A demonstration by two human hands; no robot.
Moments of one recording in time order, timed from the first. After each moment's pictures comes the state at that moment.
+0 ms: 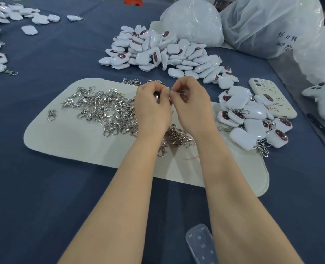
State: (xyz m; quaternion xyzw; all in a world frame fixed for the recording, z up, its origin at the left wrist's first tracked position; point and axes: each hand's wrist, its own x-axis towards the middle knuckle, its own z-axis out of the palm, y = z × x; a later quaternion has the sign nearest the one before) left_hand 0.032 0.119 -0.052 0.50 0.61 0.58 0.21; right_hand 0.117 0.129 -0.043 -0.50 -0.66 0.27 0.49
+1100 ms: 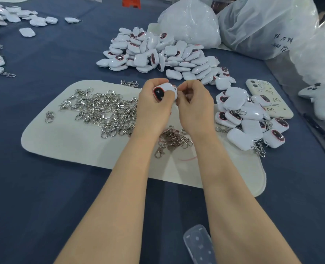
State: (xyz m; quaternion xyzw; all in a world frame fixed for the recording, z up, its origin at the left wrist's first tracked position) left_hand 0.036 0.108 -0.037 0.43 0.50 0.63 0.41; right_hand 0.120 0.128 -0.043 -0.55 -0.61 0.25 0.51
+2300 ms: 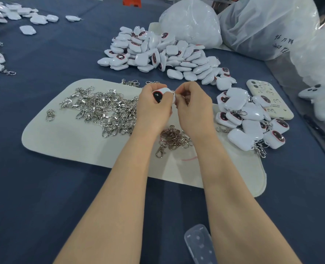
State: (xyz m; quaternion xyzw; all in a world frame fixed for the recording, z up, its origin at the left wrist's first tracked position) left_hand 0.034 0.112 -0.041 0.41 0.53 0.61 0.42; right_hand 0.121 0.130 -0.049 -0.55 -0.66 0.22 0.47
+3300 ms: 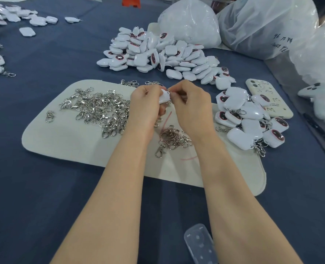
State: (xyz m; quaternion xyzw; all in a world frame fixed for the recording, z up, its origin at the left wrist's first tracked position) left_hand 0.024 0.117 -0.038 0.33 0.49 0.63 0.51; right_hand 0.120 0.127 -0.042 -0.53 -0.69 0.17 0.46
